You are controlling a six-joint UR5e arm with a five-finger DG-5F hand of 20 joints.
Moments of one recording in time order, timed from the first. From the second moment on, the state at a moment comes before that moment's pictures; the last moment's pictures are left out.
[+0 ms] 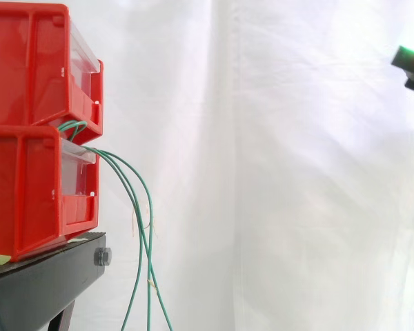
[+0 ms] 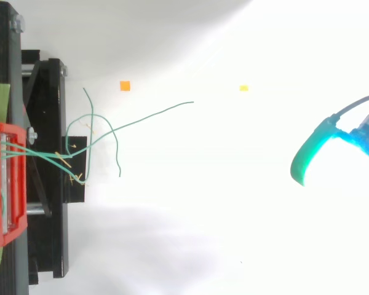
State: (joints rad) arm 0.25 -1.69 -1.68 -3.01 -1.16 -0.03
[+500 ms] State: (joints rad) arm 0.24 -1.69 -1.67 -2.85 -0.88 -0.19
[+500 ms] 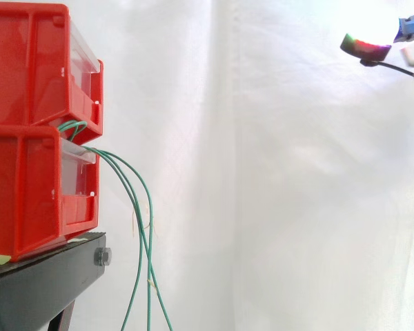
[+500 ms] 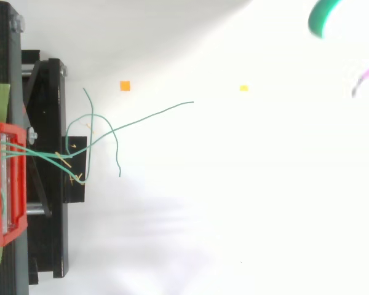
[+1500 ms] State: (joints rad) arm 0.25 -1.86 -1.63 -2.63 -0.81 -0.31
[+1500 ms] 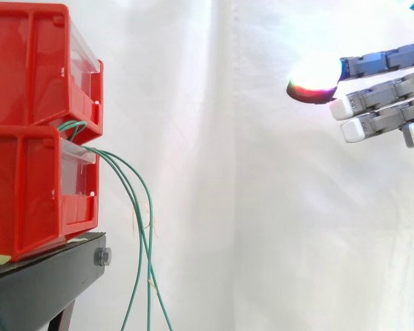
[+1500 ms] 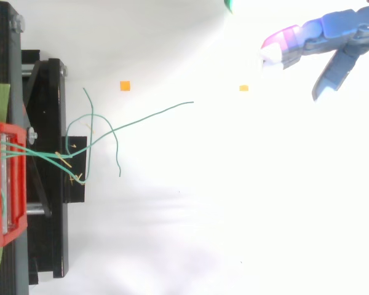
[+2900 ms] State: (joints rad) arm 0.24 -2.12 -1.48 -2.54 -0.86 -0.32
